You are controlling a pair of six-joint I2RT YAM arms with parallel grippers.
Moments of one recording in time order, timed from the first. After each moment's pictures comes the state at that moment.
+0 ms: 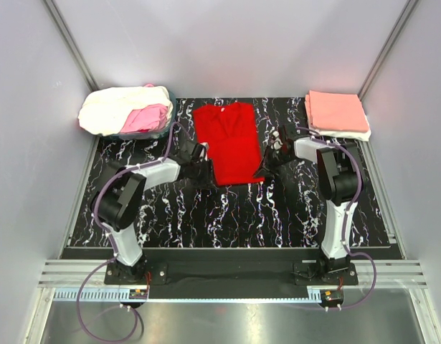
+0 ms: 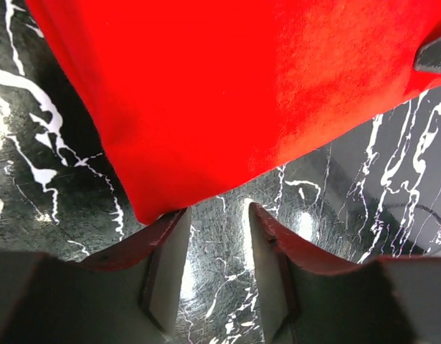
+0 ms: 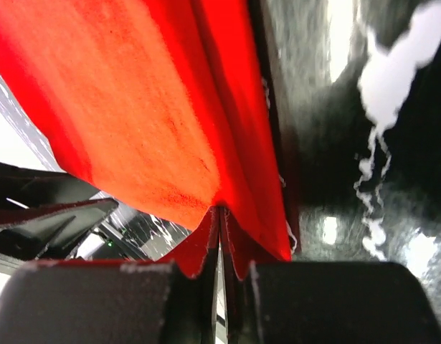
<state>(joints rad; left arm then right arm) -0.50 1.81 1.05 -0.27 0.28 -0.58 0.23 2.10 1.34 -0.46 -0.60 0.56</state>
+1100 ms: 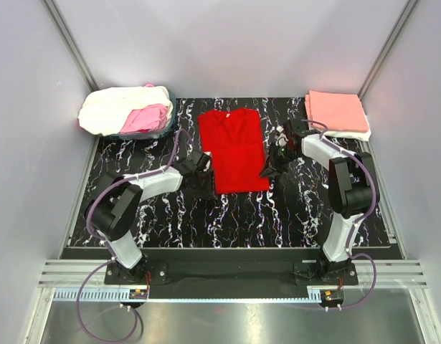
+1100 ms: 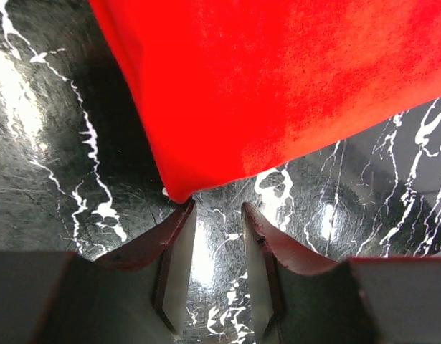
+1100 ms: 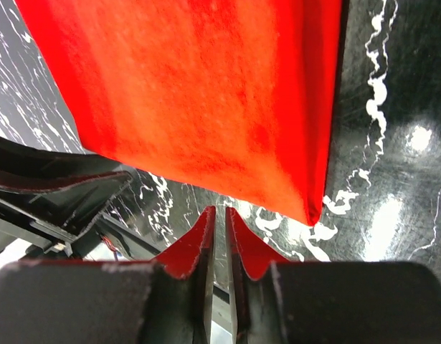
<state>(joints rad) -0.60 1.71 0.96 -0.32 0.17 -0.61 0.23 1.90 1.31 -0.63 -0.54 0.46</state>
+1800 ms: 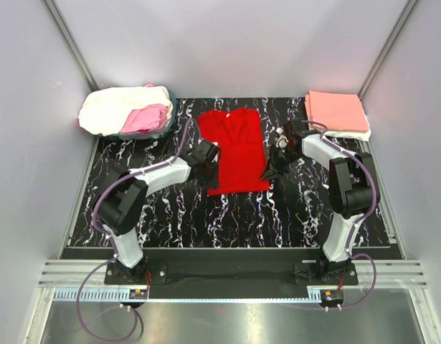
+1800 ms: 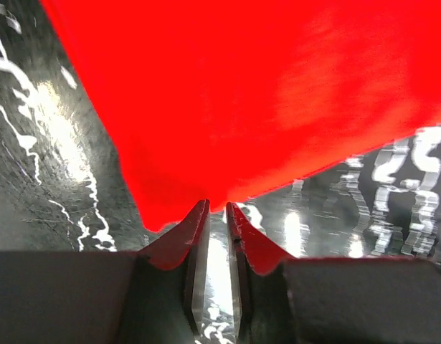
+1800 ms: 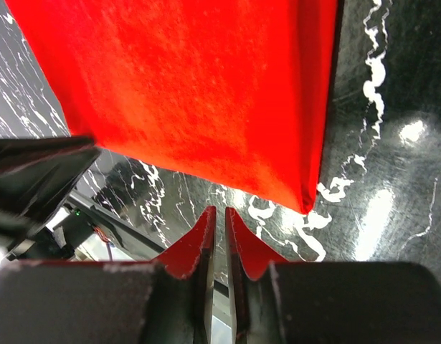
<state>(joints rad) -0.63 1.77 1.16 -0.44 0.06 -0.58 0.22 1.90 1.31 -0.68 -0.54 0.43</state>
